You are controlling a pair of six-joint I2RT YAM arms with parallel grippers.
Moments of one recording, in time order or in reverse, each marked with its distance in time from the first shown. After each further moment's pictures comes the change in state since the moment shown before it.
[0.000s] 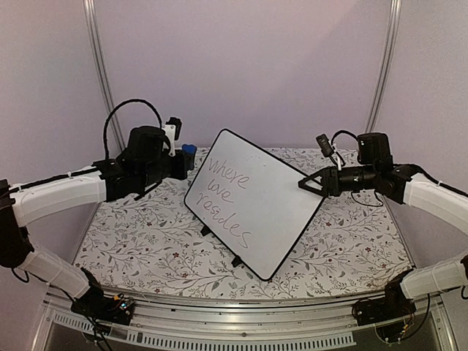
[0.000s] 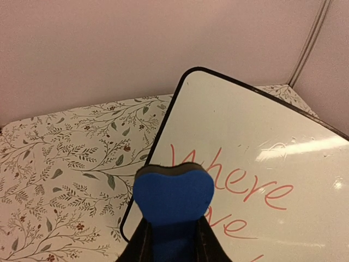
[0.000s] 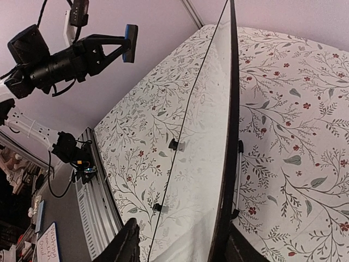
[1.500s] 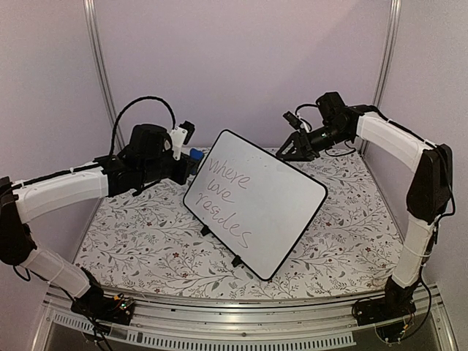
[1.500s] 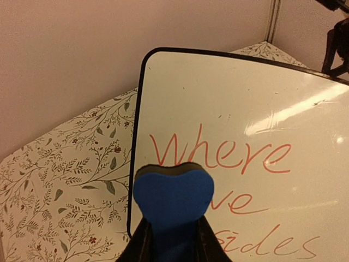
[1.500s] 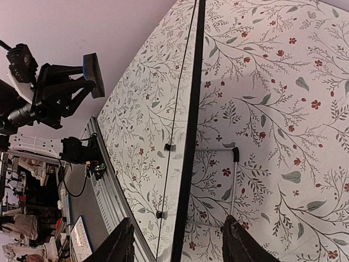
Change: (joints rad) left arm 0.031 0.027 0.038 -0.066 0.164 0.251; right arm -0.041 0.666 0.891 -0.653 -0.095 -0.141
